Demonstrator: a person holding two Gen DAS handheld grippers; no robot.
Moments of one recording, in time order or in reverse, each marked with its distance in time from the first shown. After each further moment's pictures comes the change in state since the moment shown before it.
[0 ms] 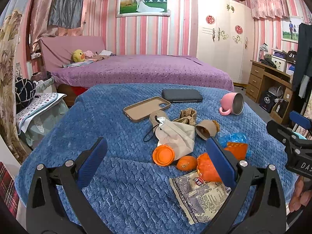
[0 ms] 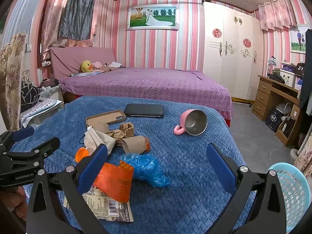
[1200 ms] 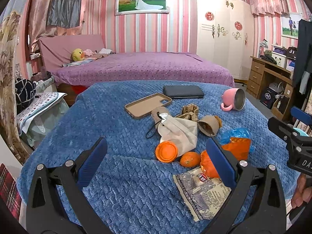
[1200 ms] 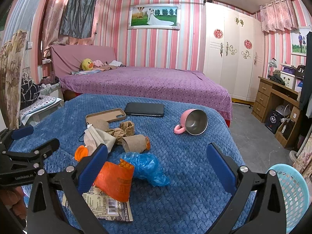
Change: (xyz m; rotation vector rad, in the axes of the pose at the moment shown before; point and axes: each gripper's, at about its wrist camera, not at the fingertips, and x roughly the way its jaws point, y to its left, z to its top) left arm 0.002 0.007 0.002 0.002 0.027 0.009; right arm 0.000 0.002 -0.002 -0.015 0.007 0.001
